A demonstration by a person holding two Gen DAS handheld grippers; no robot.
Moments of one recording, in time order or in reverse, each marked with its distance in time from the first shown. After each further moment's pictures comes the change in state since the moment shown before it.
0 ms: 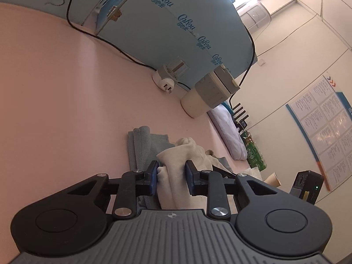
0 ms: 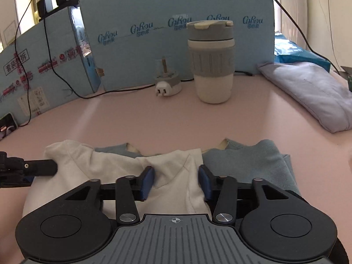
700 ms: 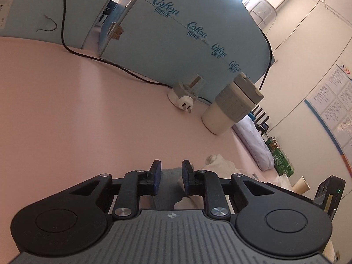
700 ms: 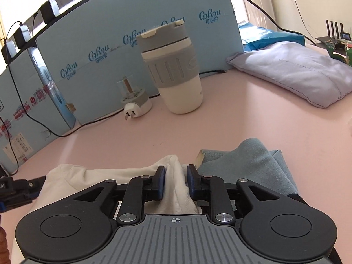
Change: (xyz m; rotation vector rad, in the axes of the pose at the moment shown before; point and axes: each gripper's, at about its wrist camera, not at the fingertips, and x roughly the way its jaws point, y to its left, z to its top) left arm 0.029 0.010 0.025 0.077 -0.050 0.130; right arm 0.024 -0.037 0.004 0.232 -0.083 -0.018
